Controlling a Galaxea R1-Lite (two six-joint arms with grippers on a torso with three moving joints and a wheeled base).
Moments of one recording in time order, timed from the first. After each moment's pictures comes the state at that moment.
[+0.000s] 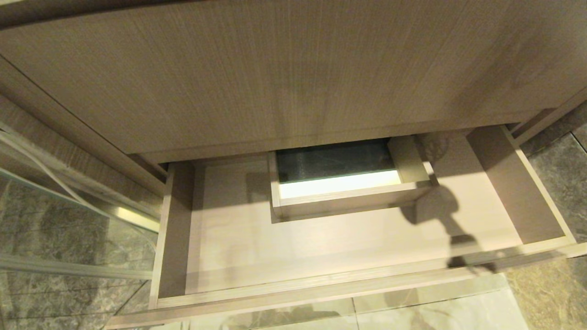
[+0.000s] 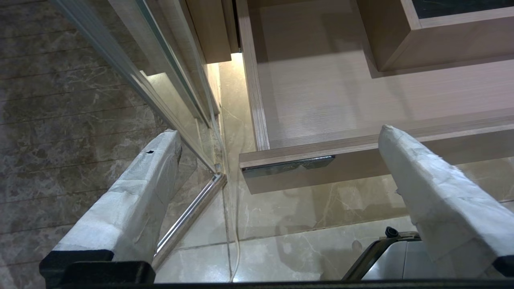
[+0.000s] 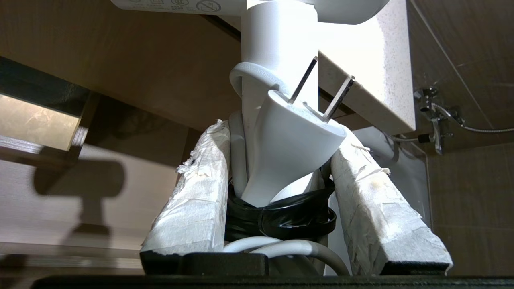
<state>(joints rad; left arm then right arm) 0.00 0.00 0.00 0.00 0.00 0.00 -0.37 1.08 -1.83 0.58 0.21 -0.71</state>
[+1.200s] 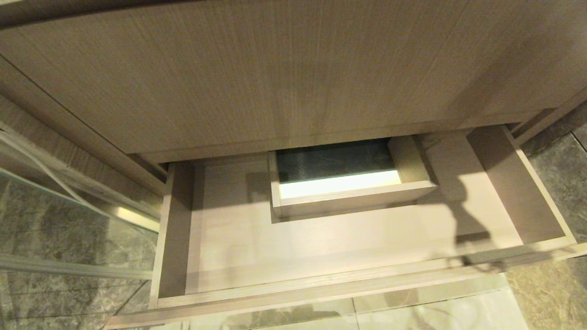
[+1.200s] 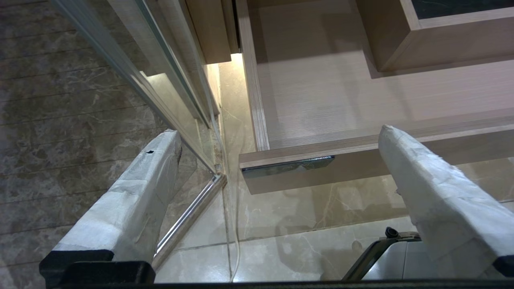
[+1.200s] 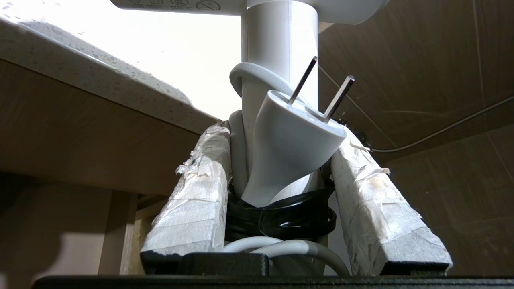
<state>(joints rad) 0.00 0.00 0.00 0.00 0.00 0.00 -0.37 1.15 -1.94 0.35 0.09 -0.71</state>
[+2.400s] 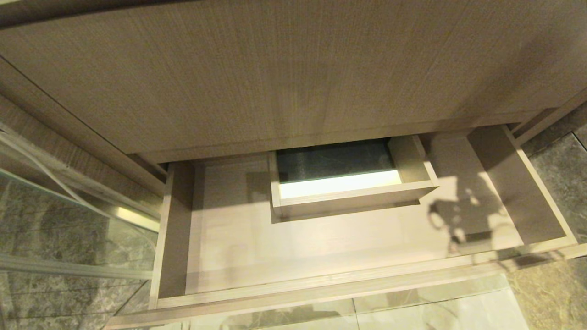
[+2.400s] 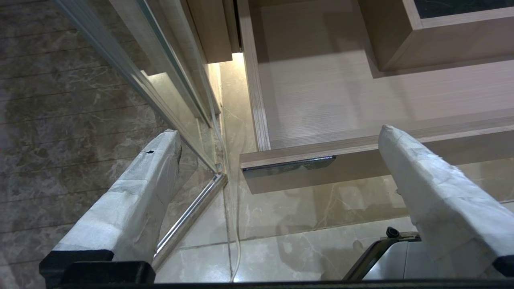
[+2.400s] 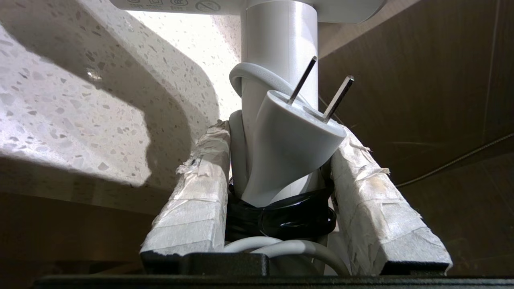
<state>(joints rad) 0.00 0.00 0.00 0.00 0.00 0.00 -0.38 1.43 -1.93 -0.05 0.09 -0.74</state>
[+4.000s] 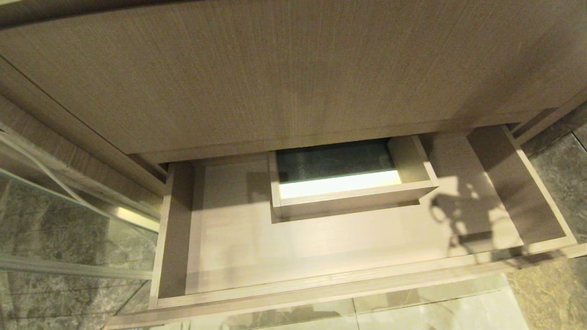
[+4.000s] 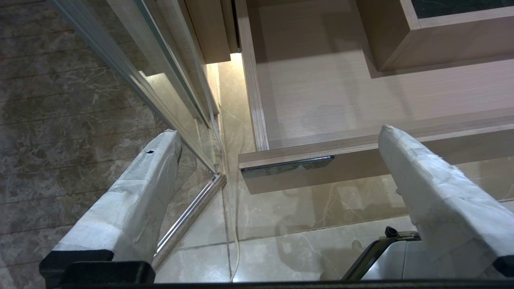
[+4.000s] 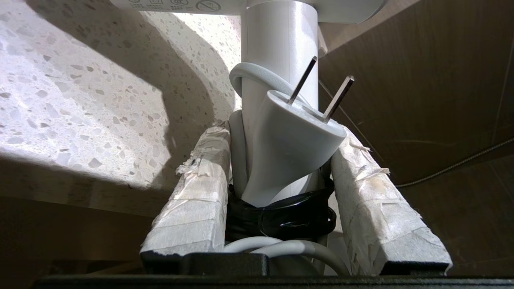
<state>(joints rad) 0.00 0.00 0.00 0.00 0.00 0.00 -0.38 1.47 -1.92 -0.08 0.09 -0.76</state>
